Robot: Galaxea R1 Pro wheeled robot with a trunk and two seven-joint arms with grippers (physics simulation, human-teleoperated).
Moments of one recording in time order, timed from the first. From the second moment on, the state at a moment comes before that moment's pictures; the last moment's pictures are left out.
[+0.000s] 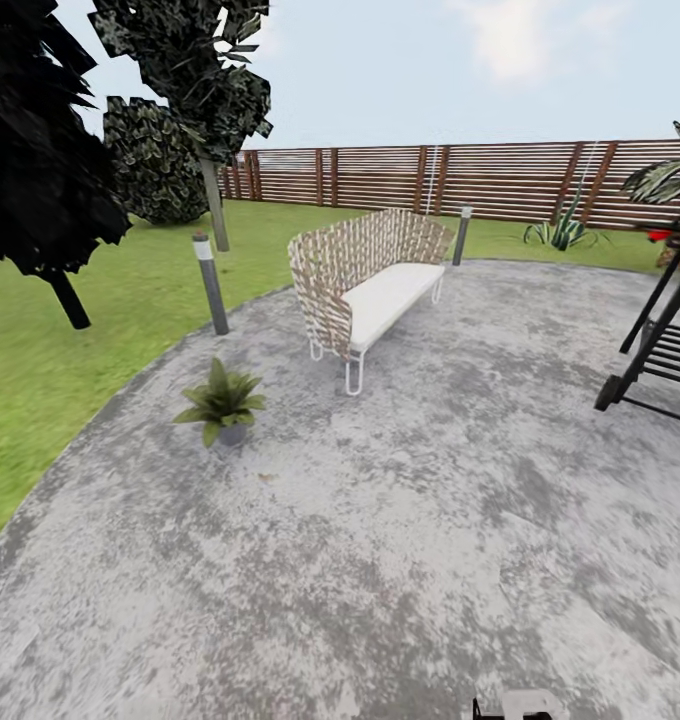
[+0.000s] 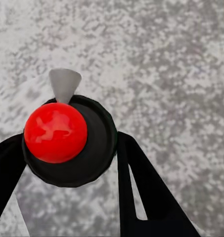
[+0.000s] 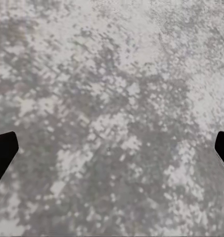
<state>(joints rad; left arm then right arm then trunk) -0.36 0.16 0.02 -0.09 0.05 -0.33 -0.06 -0.37 -0.02 -0.38 -0.07 0.54 -0.48 -0.25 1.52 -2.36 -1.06</state>
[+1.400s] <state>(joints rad) -0.36 0.16 0.02 -0.09 0.05 -0.33 -0.06 -0.37 -0.02 -0.38 -0.07 0.54 -0.48 -0.25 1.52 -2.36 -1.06</state>
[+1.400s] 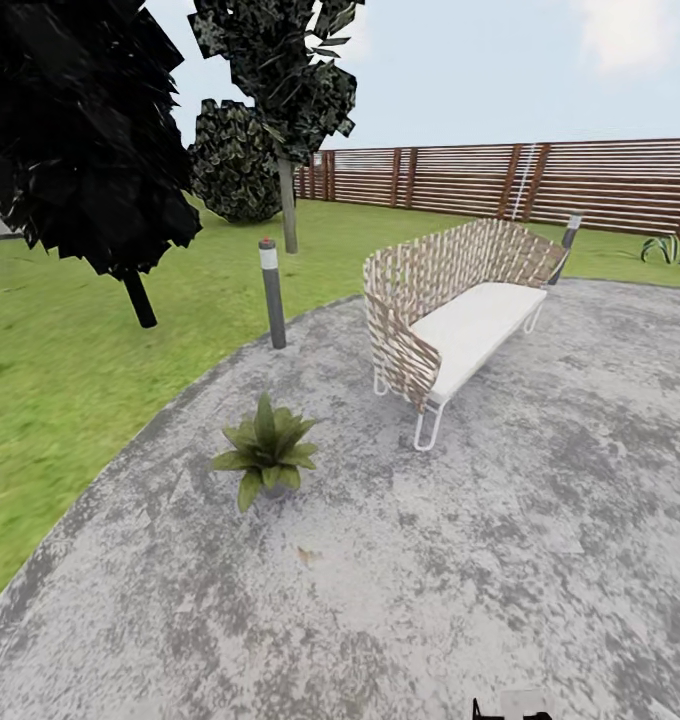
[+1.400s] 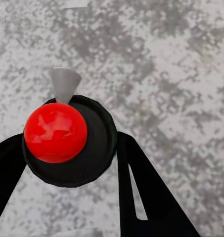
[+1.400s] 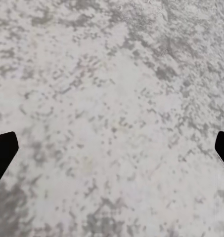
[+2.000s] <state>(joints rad) -0.36 0.16 0.02 -0.09 0.05 -0.33 -0.06 -0.37 -0.02 -0.38 -0.07 0.54 -0.48 -0.25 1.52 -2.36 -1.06</state>
